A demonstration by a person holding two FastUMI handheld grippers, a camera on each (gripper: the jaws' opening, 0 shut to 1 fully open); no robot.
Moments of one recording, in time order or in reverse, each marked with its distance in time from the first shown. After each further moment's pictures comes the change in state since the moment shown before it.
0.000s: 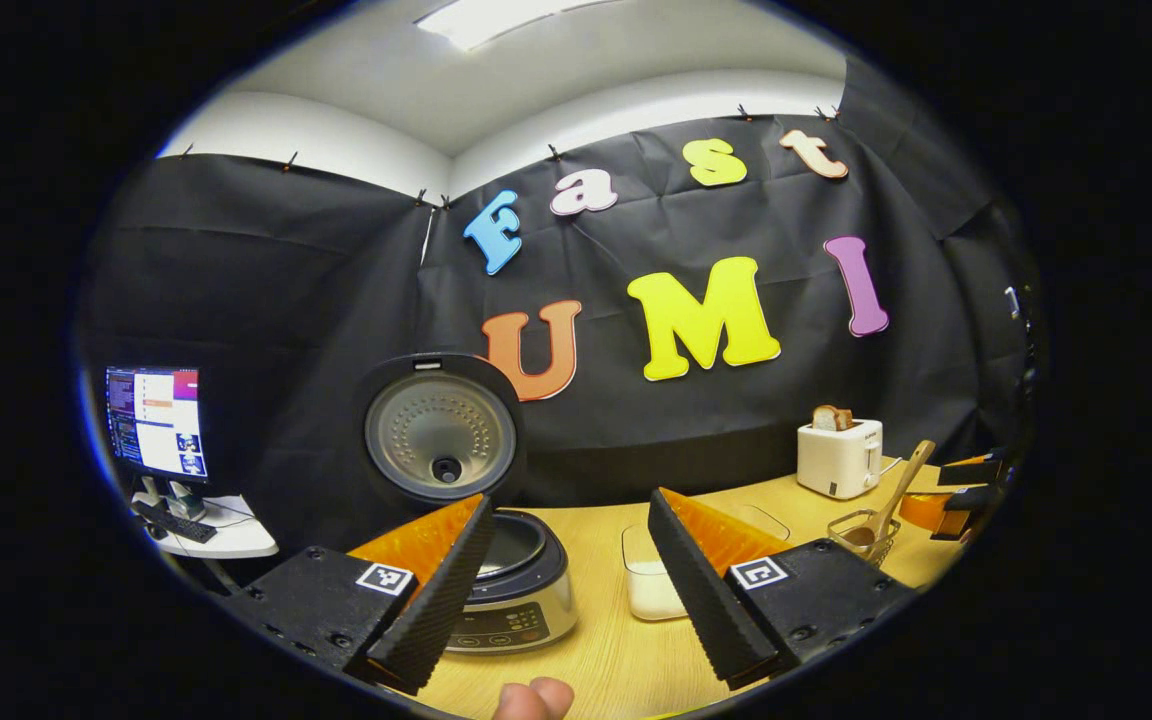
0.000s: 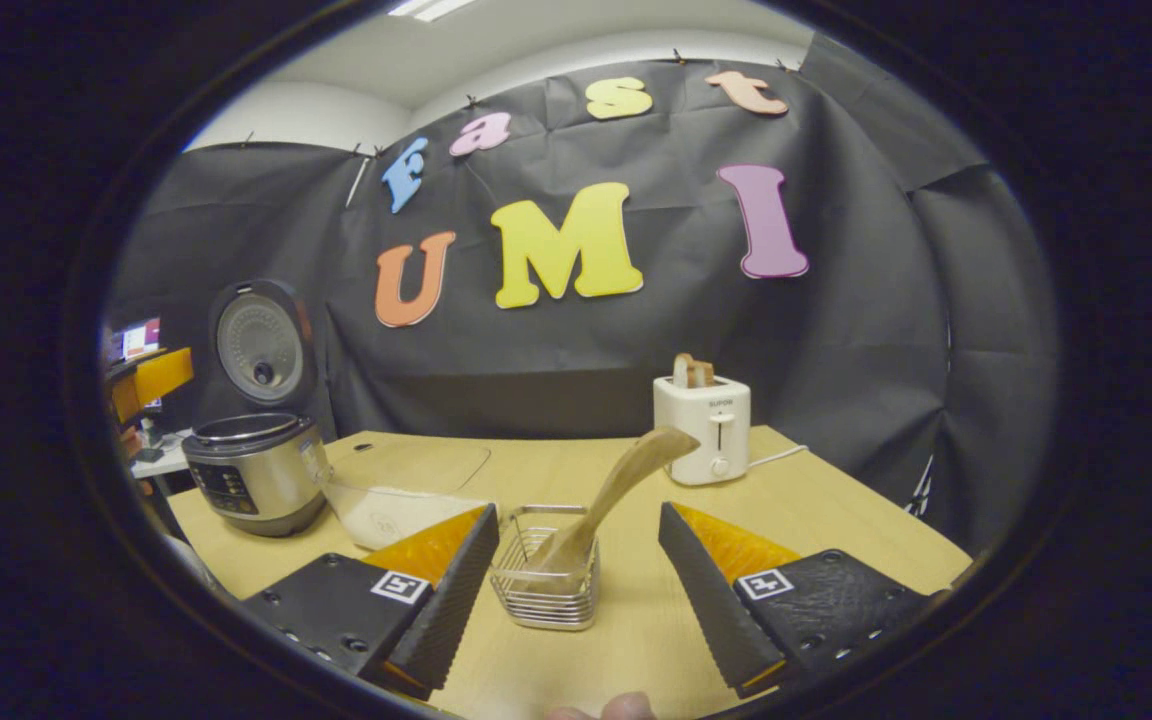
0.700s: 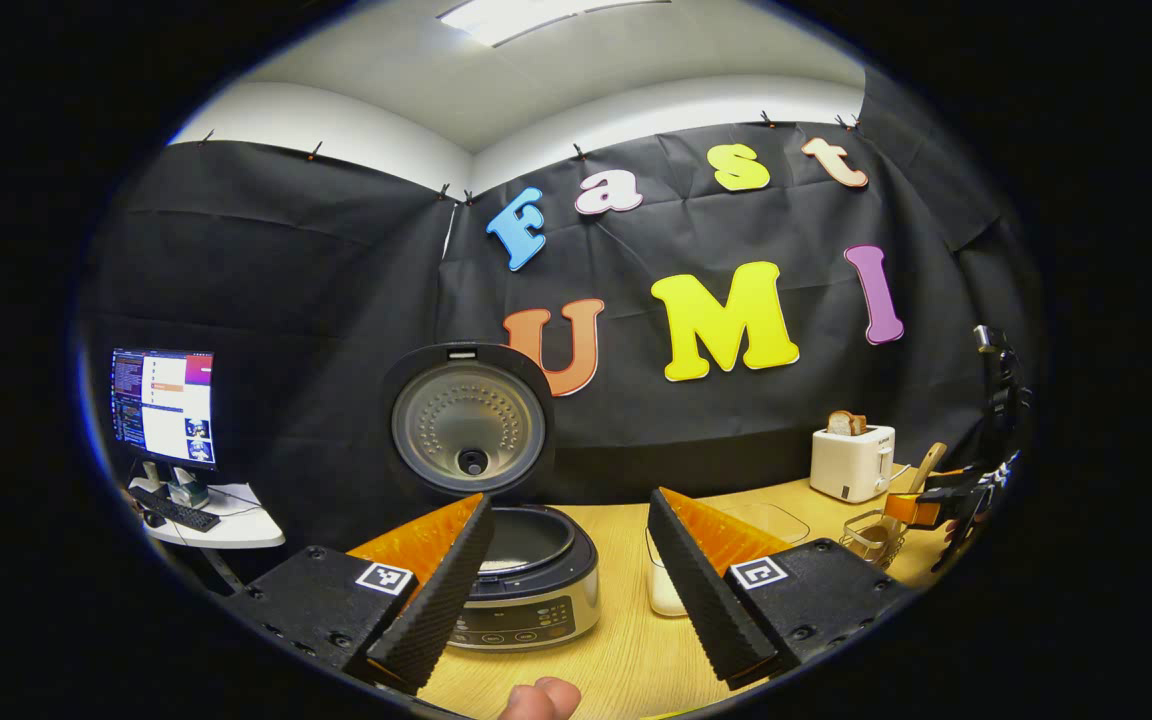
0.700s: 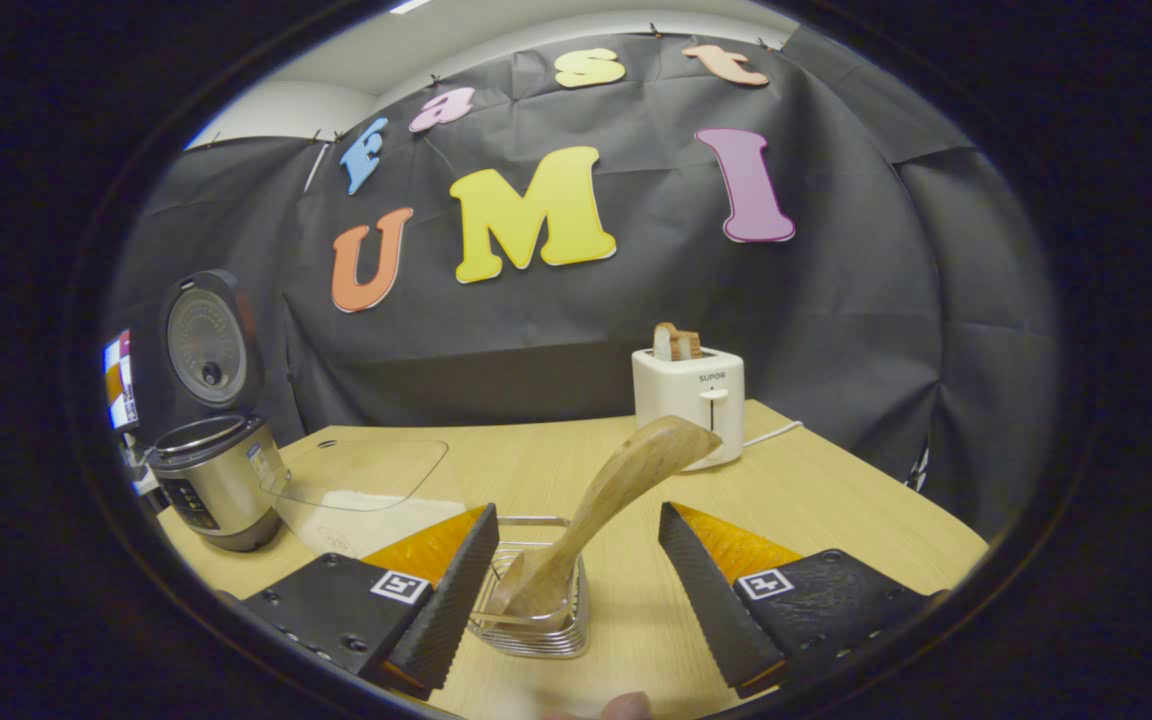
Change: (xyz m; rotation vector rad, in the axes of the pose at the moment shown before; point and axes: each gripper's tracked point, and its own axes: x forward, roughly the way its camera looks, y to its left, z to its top) left arm -0.004 0.037 -0.001 -0.029 -0.014 0.055; right arm 0.056 -0.013 -0.008 0.060 0.072 -0.075
